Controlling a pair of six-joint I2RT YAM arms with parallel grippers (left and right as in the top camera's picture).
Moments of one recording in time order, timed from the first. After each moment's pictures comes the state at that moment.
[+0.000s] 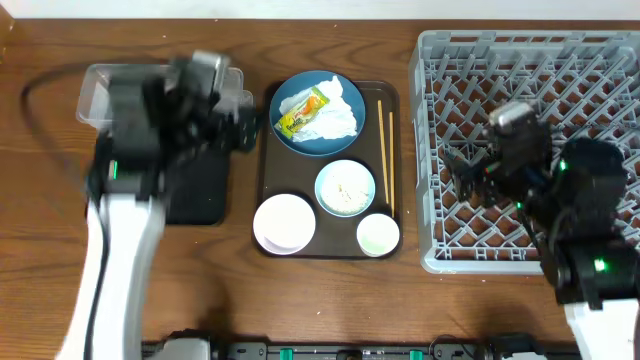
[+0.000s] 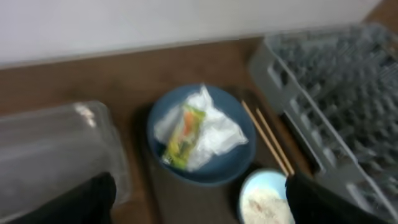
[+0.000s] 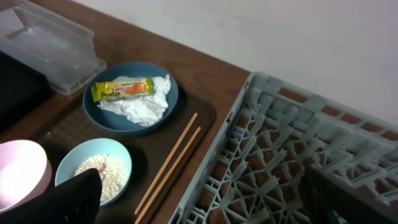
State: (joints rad) left arm -0.02 1.35 1.30 -0.65 0.49 0.07; right arm 0.09 0.96 1.00 -0.53 -0.33 -0.23
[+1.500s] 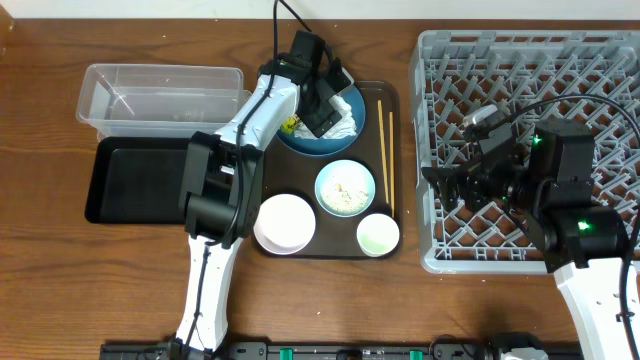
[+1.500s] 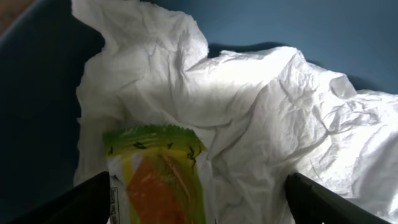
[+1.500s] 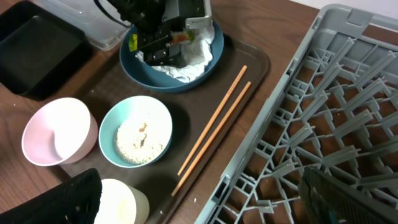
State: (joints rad) left arm -0.33 2.37 1.91 -0.72 0.12 0.57; right arm 0.09 1.09 1.01 -0.67 -0.46 -0.23
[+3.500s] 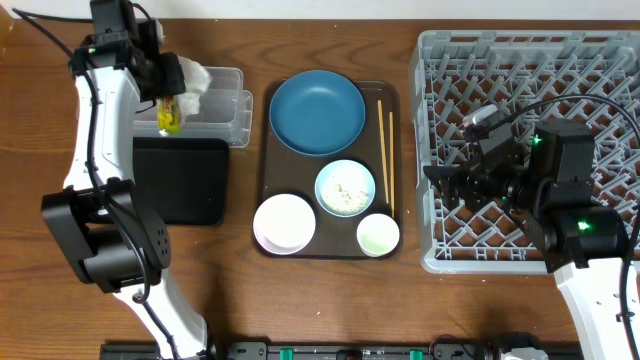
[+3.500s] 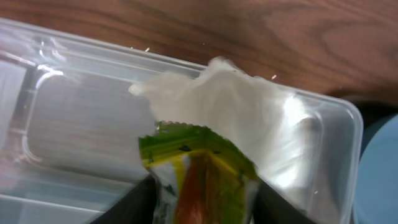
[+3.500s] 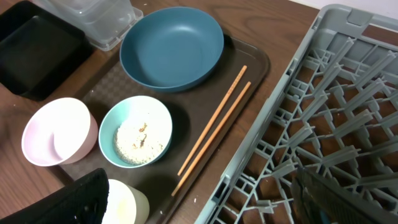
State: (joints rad) left arm 0.19 2.01 1.81 -0.87 0.12 -0.04; right arm 0.09 1.09 1.01 -0.67 -0.46 -0.23
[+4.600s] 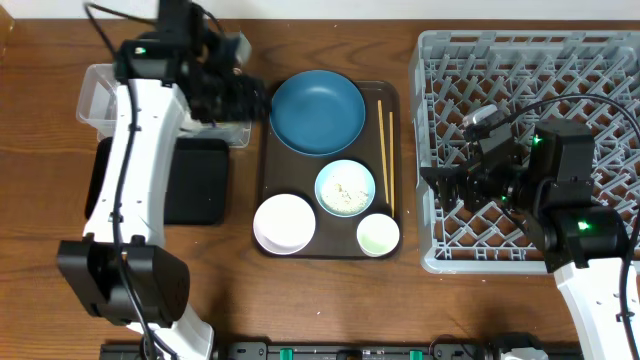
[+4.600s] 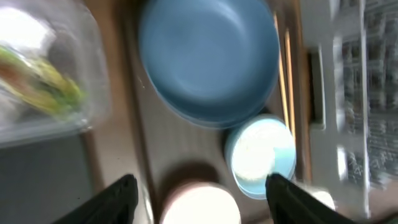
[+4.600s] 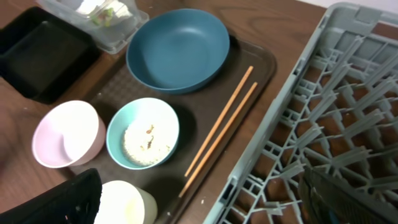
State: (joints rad) left arm -0.07 1.81 1.82 -1.28 0.40 -0.03; right arm 0.09 1.09 1.01 -0.67 -0.49 -0.20
